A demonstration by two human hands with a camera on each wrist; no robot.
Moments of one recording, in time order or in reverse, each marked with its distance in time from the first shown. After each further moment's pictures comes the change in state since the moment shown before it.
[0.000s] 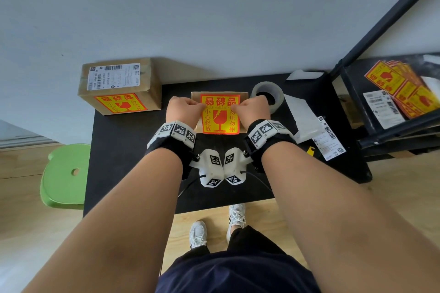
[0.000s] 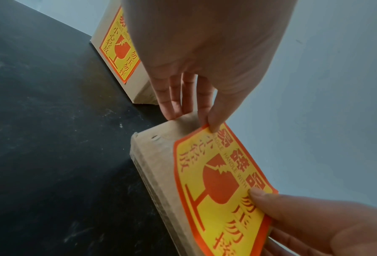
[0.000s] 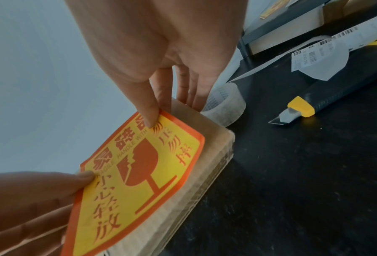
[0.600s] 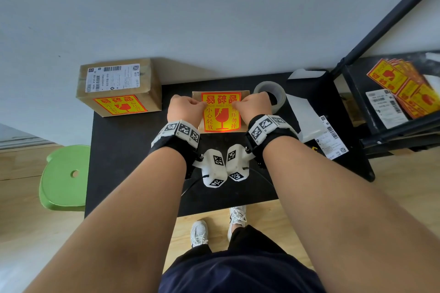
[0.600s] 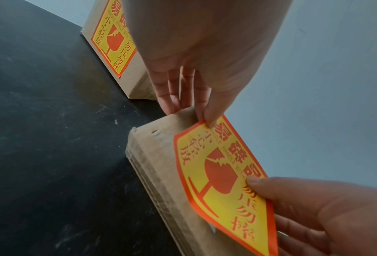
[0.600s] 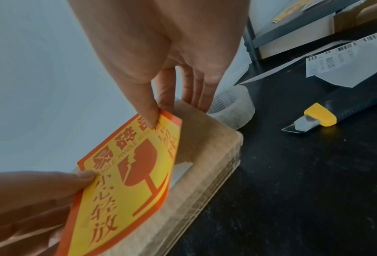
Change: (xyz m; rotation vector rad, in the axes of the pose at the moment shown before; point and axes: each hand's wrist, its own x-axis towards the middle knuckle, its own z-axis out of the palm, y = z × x) left_hand 0.011 0.000 0.003 0.072 0.013 -0.007; right_hand 0.012 -0.014 0.002 -0.224 -0.011 0.012
